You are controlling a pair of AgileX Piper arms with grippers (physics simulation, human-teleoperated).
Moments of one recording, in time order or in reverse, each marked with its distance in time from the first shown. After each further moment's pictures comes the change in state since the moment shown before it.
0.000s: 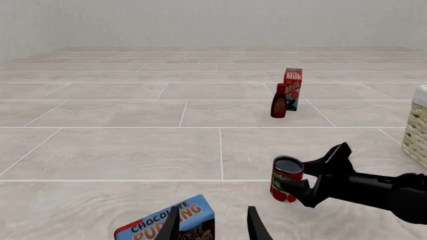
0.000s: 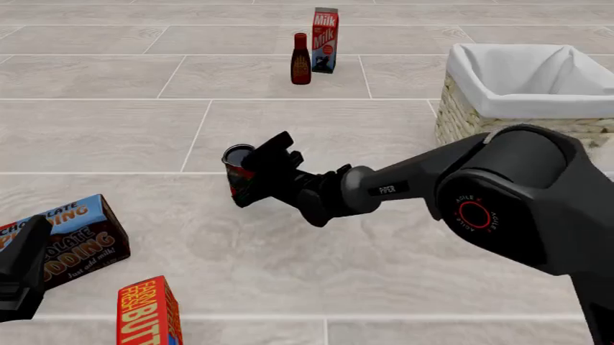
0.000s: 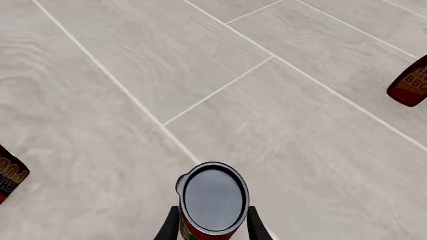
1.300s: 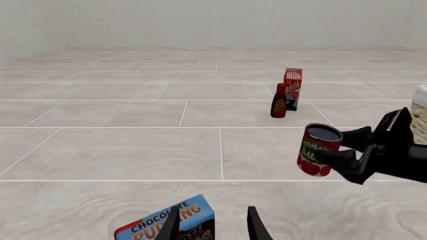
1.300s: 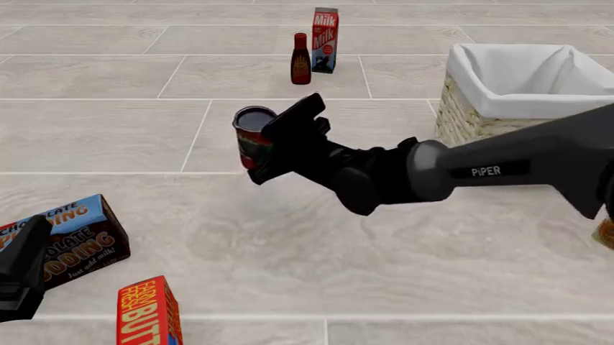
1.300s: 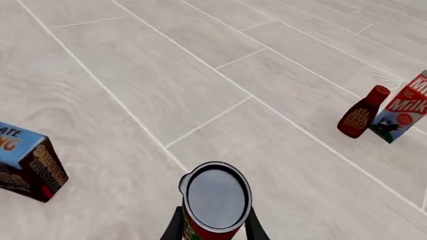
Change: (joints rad) left arm 0.000 0.000 0.000 0.000 0.000; right arm -0.006 -0.361 0.286 -0.047 -0.044
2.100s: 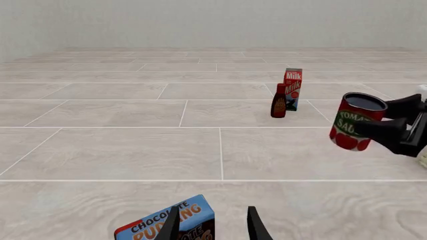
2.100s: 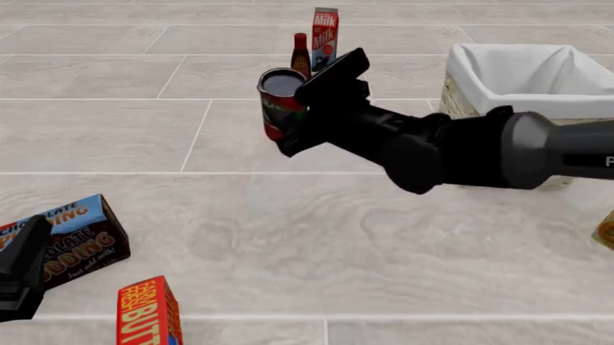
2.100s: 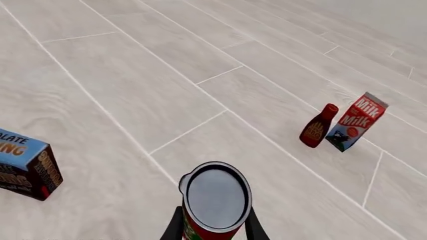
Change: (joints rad) left arm 0.000 0.000 0.000 0.000 0.000; right arm -0.045 -0.268 0.106 0.117 -0.057
